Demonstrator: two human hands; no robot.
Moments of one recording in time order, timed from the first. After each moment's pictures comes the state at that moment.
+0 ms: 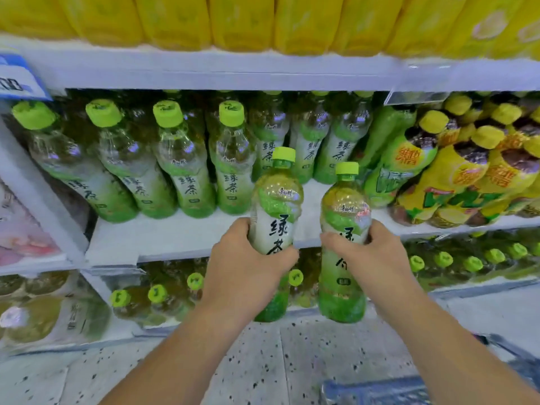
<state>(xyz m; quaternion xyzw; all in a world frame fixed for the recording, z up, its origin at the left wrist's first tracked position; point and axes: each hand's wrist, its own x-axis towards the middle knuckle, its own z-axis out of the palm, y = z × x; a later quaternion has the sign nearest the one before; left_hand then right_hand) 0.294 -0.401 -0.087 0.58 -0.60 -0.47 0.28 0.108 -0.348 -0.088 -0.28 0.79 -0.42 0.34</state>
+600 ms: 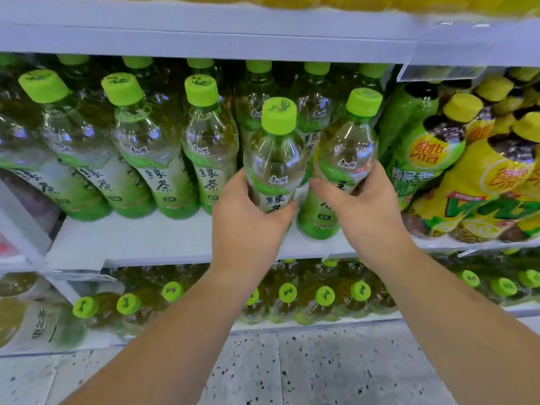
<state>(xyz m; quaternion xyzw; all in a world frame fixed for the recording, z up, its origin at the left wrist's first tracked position) 0.232 -0.455 -0.117 0.49 -0.63 -0.36 0.49 0.071 -0.430 -0.107 -0.43 0.65 -0.55 0.30</state>
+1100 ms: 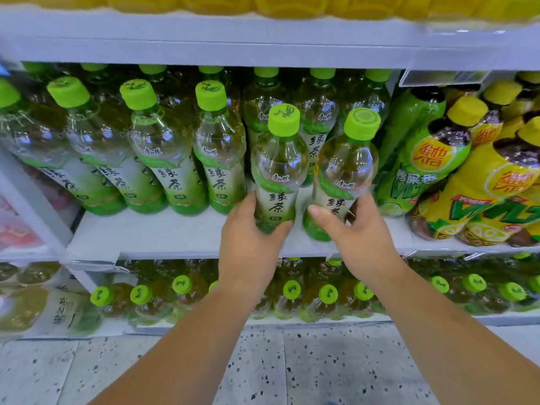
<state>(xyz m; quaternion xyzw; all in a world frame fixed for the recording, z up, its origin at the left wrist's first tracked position) 0.240 -0.446 -0.157 0.57 -0.63 -0.36 0.39 0.069 -0.408 -0.137 -0.48 0.64 -0.51 0.34</state>
